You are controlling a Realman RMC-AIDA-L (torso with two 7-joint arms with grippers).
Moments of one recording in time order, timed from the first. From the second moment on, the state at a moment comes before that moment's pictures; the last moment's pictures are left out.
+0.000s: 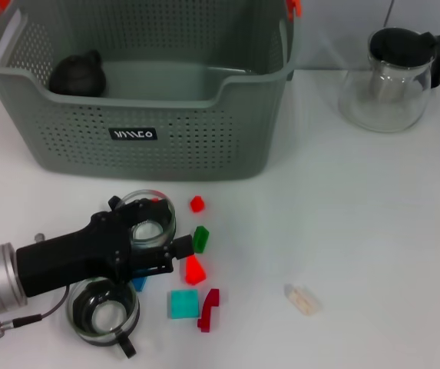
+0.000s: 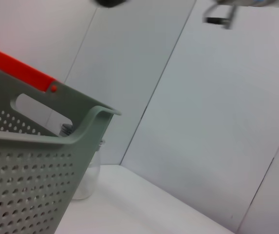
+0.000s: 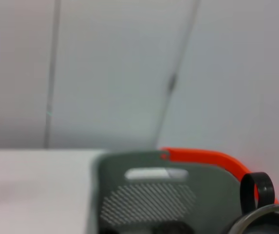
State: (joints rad) left arm -0.41 -2.13 0.40 0.46 2.07 1.73 -1.23; right arm 1.11 2.03 -0.92 -1.00 -2.21 -1.37 1.88
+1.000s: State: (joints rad) left arm -0.42 -2.12 0.40 0.47 2.06 1.75 -1.25; right arm 1.26 2.09 -1.14 -0.45 -2.28 -0.65 1.64
